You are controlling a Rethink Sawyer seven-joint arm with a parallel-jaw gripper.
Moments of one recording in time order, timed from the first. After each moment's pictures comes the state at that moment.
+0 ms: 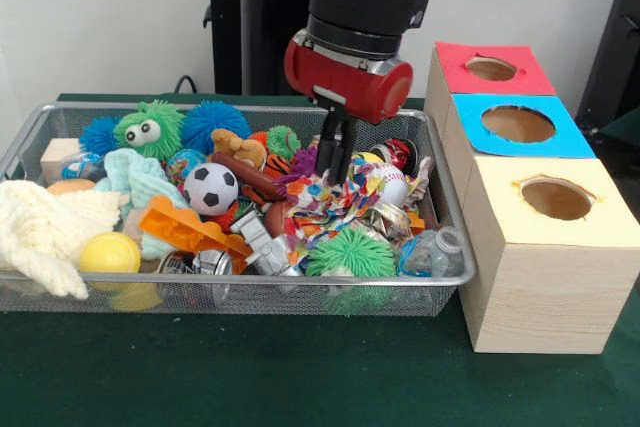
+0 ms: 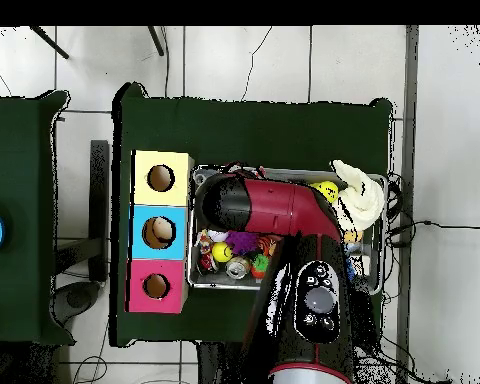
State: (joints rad) arm -0.11 -0.60 -0.14 1.48 -0.07 0.49 2.36
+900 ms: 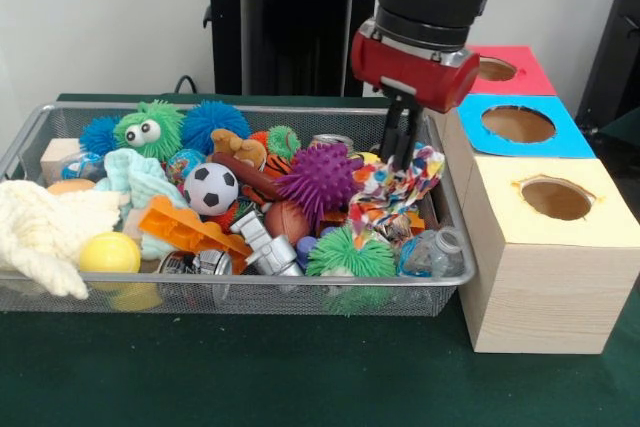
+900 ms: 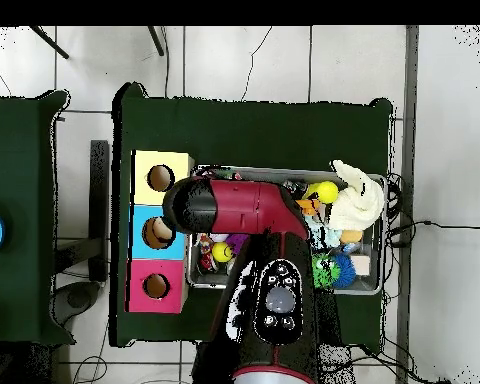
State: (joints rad) arm -0.03 -0.61 -0.14 1.48 -0.06 0.57 2.36
